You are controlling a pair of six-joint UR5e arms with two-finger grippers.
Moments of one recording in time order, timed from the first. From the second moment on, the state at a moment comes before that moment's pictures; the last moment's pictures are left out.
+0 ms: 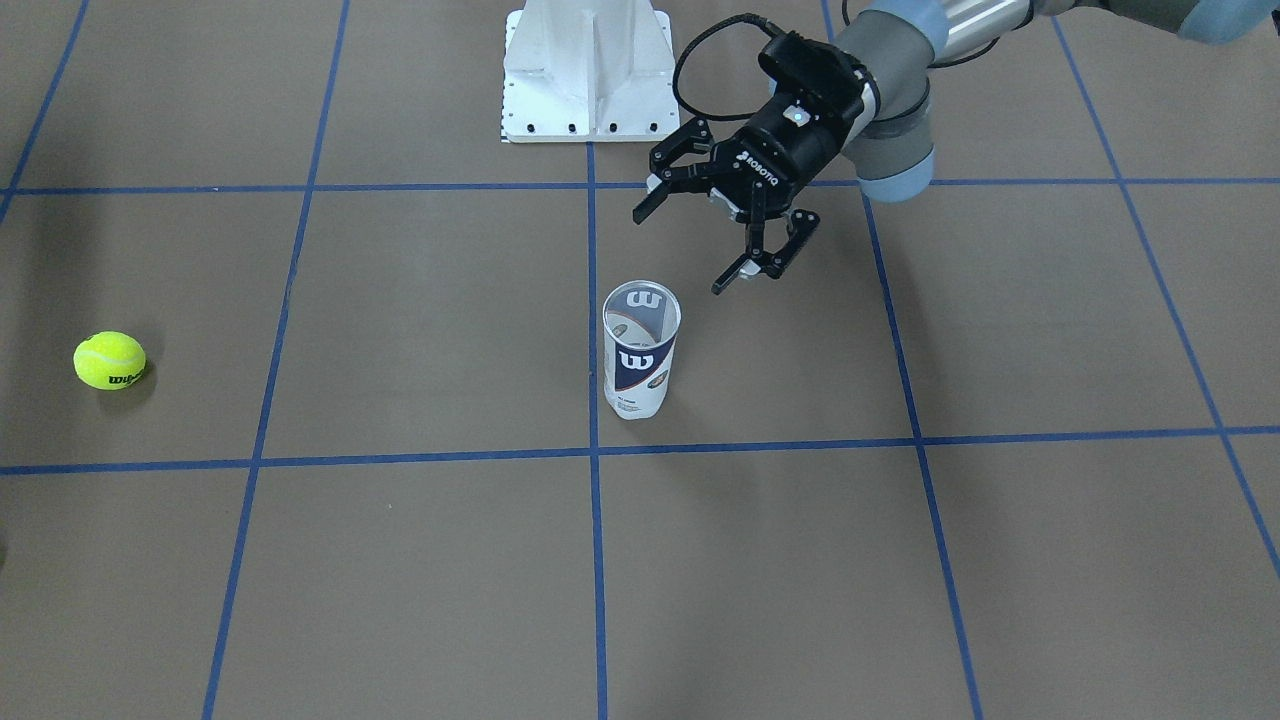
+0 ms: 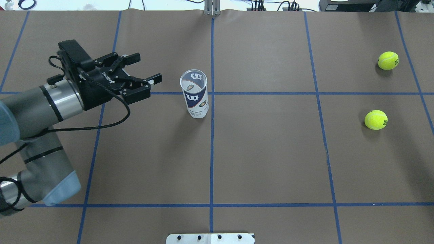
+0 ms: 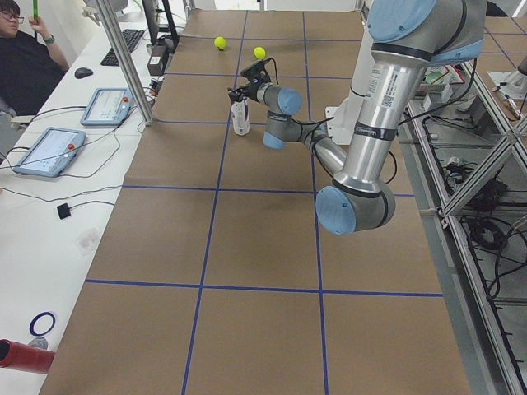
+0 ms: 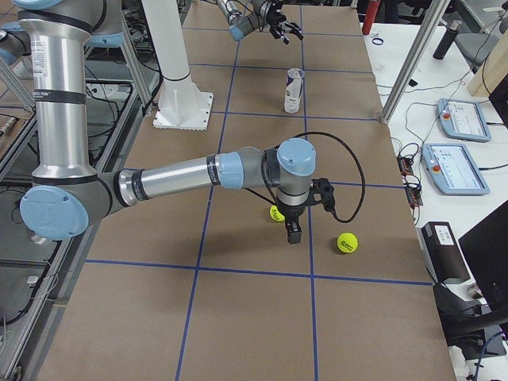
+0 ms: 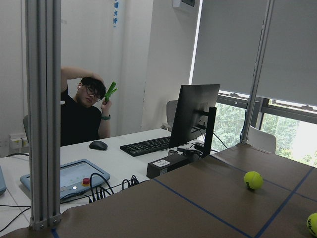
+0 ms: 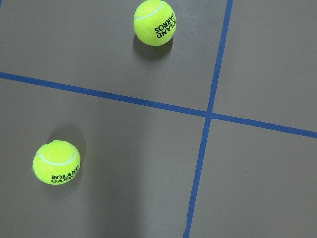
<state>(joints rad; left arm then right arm) -0.64 -1.82 -1.83 -2.90 -1.57 -0.63 1.54 -1.57 1.84 -1.72 2.34 -0.10</state>
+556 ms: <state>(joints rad) -0.70 -1.73 -1.76 -2.87 -1.77 -0.66 1.47 -1.55 1.78 -1.71 2.45 0.01</state>
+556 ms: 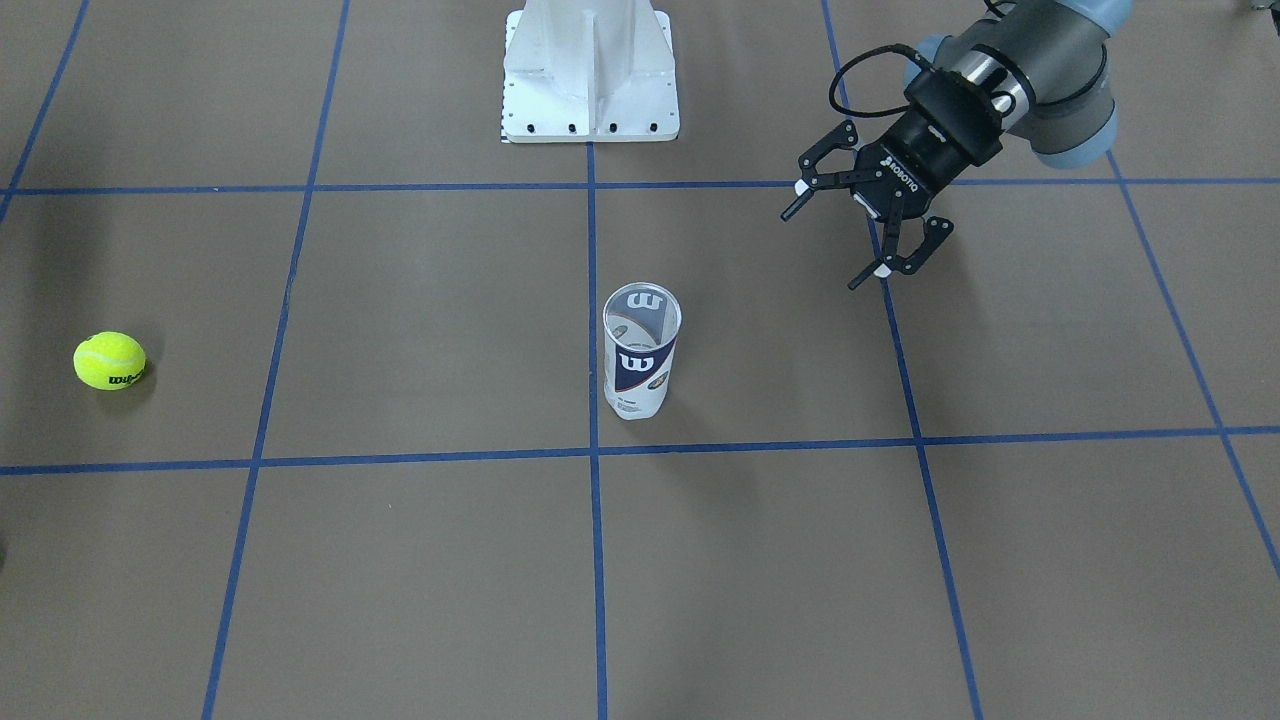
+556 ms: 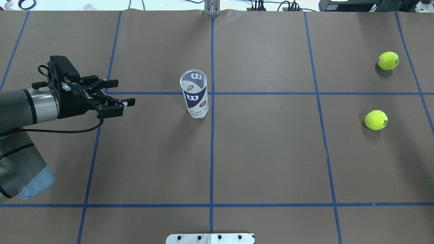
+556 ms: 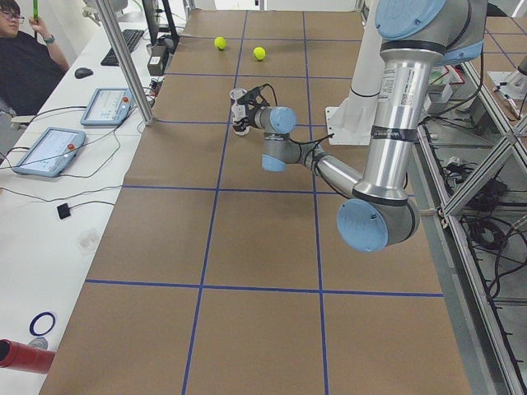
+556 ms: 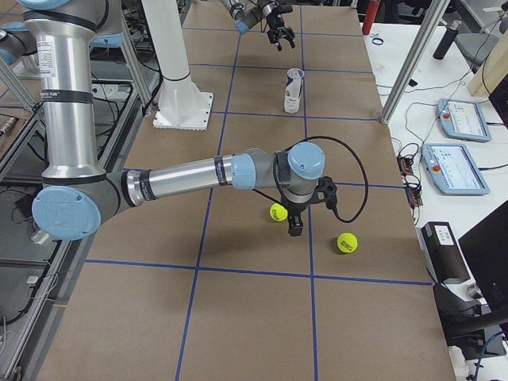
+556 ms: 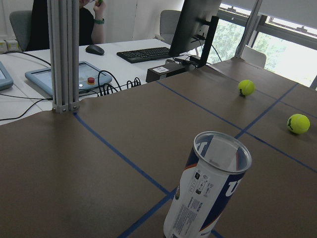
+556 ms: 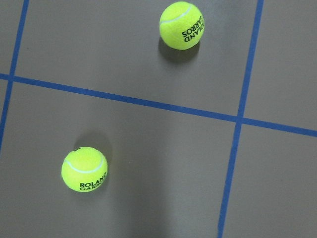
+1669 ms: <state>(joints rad) -0.69 -1.74 -1.69 -2.87 -1.77 -0.66 1.09 -1.52 1.64 -1.32 2.30 0.39</state>
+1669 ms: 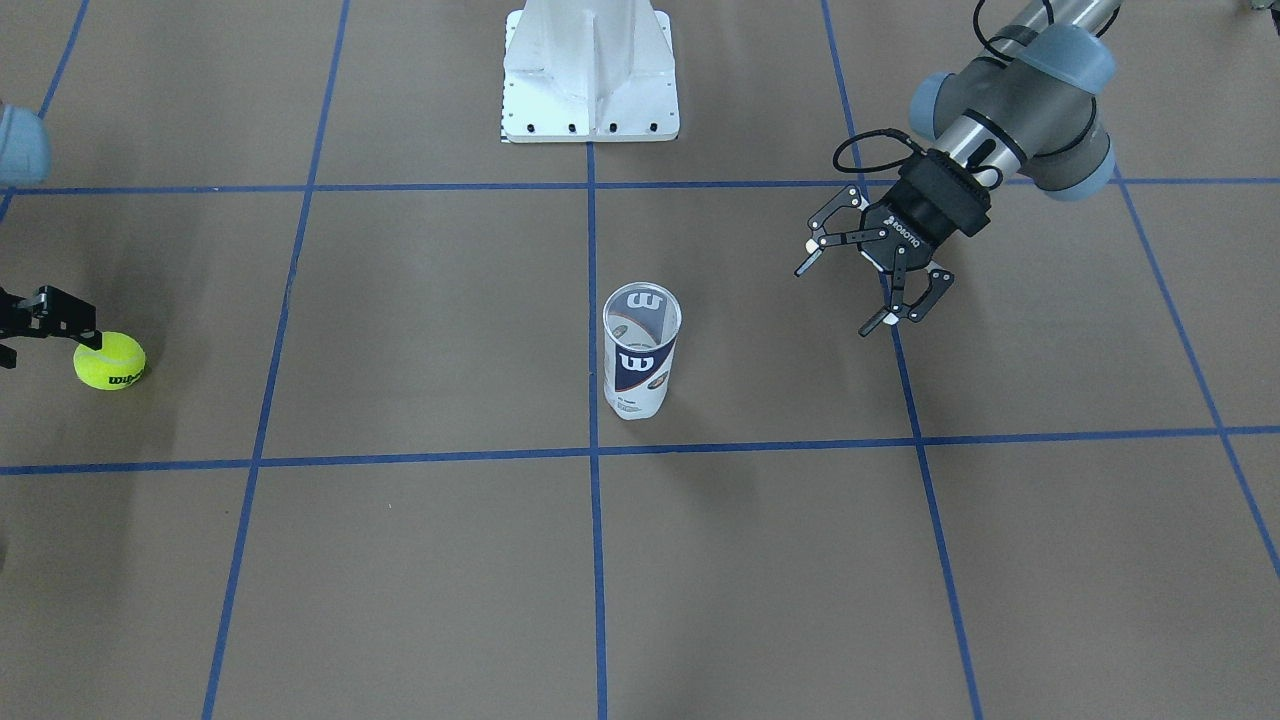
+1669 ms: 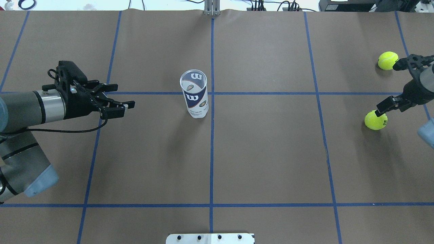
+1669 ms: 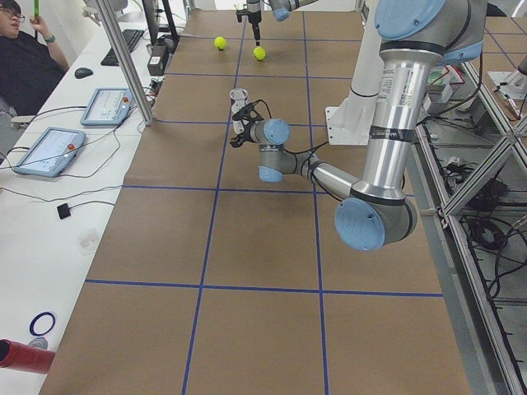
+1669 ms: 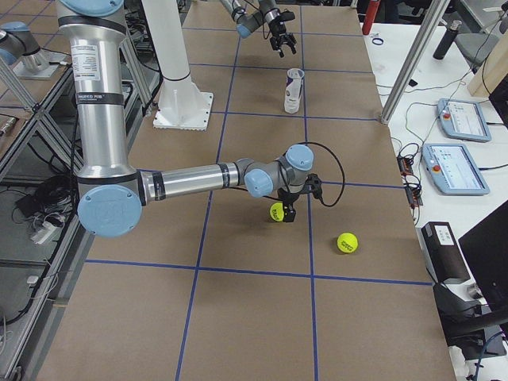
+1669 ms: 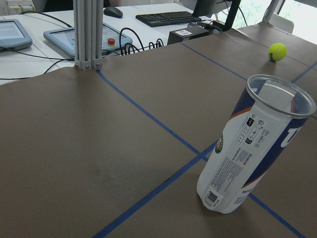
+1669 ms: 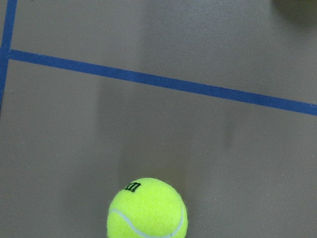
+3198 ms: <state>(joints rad) -0.69 -1.74 -1.66 -2.88 -1.77 -0.66 1.00 -1.48 1.56 -1.31 2.23 0.38</state>
